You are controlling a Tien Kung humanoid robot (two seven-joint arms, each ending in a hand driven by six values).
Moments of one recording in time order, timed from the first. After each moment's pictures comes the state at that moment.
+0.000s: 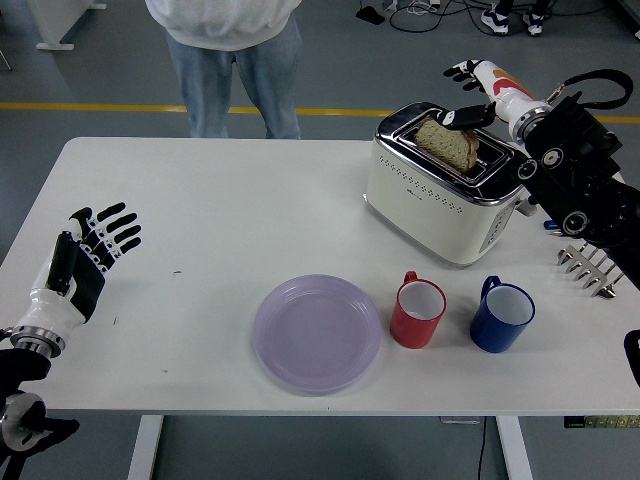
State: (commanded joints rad) left arm 0.06 0.19 -1.47 -1.56 0.88 0.08 0.02; right arm 1.14 -0.08 0.72 0.45 -1.48 -0.12 -0.03
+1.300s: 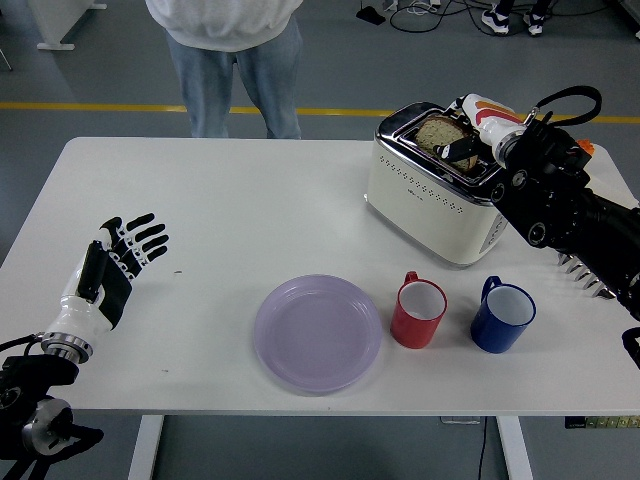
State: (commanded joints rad) left arm 0.03 0.19 -1.36 -1.50 0.84 0.08 -0.07; right arm 1.21 0.00 0.25 0.23 -1.24 -0.21 -0.03
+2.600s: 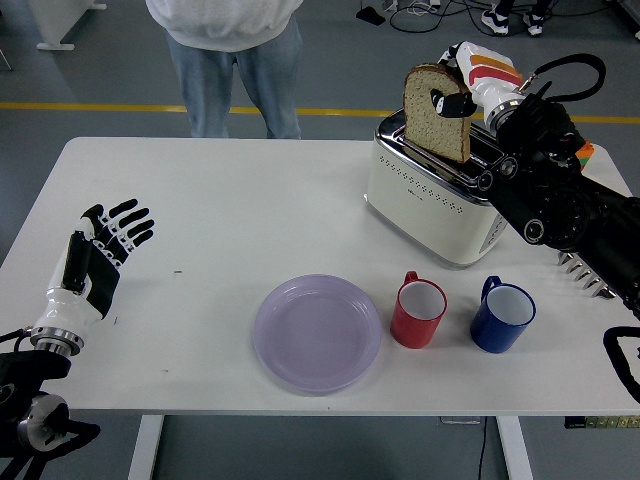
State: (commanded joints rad) left arm 0.03 0.20 -1.38 -1.52 0.82 0.11 -0.12; right arm 1.15 -0.06 0.72 0.52 -1.72 -0.35 -0.15
